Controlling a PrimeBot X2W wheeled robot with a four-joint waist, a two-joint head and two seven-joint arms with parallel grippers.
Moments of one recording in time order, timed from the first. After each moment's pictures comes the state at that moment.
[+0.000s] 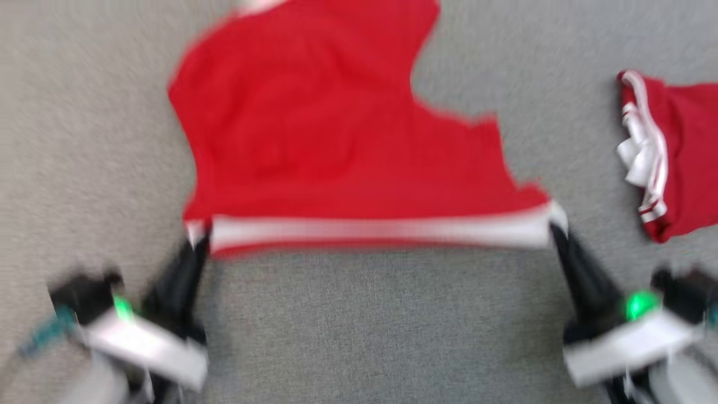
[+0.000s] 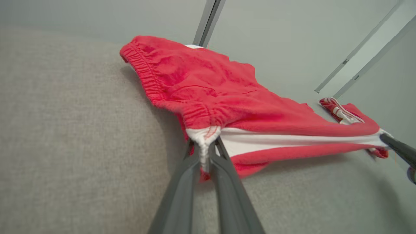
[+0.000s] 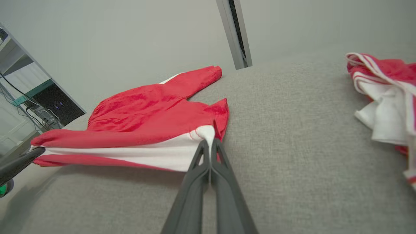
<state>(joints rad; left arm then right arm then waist) -0.30 0.51 -0.51 0.14 -0.86 -0.08 -0.26 -0.23 -0.29 0.30 0.14 0.63 0.13 -0.26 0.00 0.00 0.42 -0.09</state>
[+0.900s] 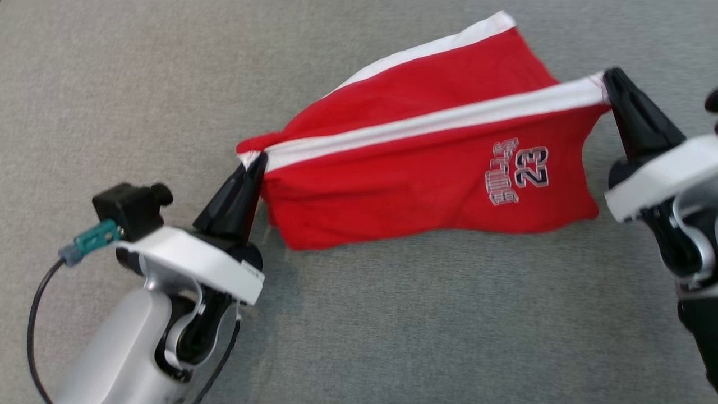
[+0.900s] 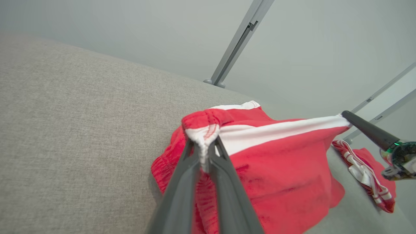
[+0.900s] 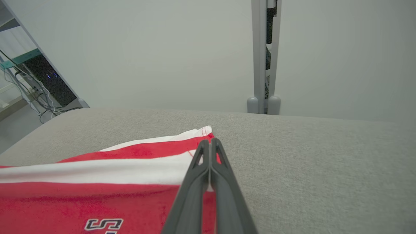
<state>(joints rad) -0.38 0.31 -0.44 0.03 -0.86 0.01 -0.04 -0.56 -0.33 0.20 0.12 0.53 0.13 0.13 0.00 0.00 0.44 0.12</state>
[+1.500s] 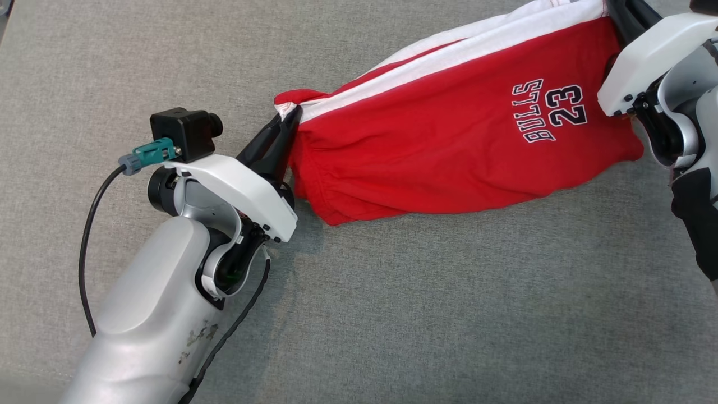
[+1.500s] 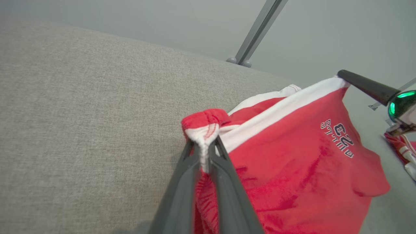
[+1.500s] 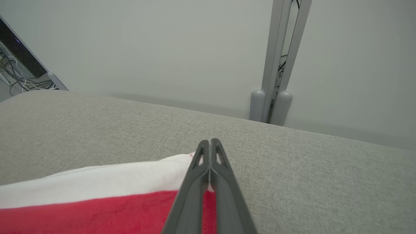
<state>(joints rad) -0.65 0.20 -0.52 0.33 -0.83 -0.02 0.04 -1.02 -0.30 0.37 0.68 0.48 0.13 0.10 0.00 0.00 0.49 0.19</state>
